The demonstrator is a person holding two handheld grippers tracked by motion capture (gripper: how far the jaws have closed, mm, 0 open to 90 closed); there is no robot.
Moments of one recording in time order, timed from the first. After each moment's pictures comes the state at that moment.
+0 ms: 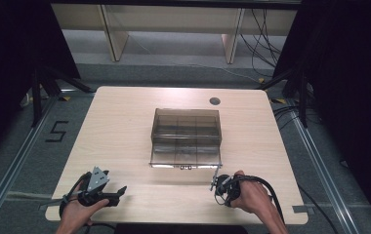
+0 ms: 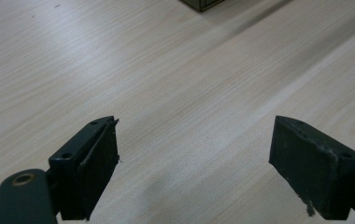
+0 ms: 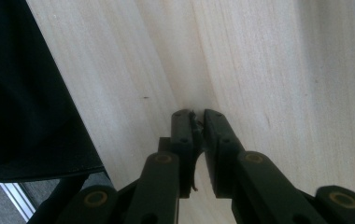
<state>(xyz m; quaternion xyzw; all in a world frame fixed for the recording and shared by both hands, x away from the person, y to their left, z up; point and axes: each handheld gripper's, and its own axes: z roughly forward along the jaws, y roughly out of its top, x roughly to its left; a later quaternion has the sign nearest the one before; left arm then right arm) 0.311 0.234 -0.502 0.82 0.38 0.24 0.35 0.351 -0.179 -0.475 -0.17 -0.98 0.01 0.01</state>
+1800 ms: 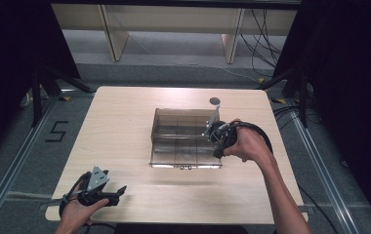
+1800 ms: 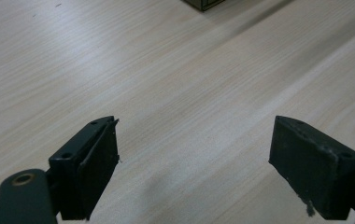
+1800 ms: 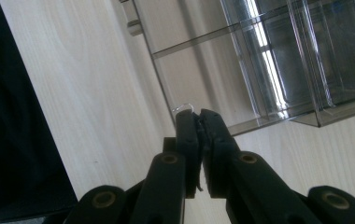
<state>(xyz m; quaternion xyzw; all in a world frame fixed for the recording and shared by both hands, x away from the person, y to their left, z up) 0.312 0.232 -0.504 0.81 0.39 0.24 0.37 0.435 -0.153 -0.355 -0.18 -0.98 -0.08 -0.02</state>
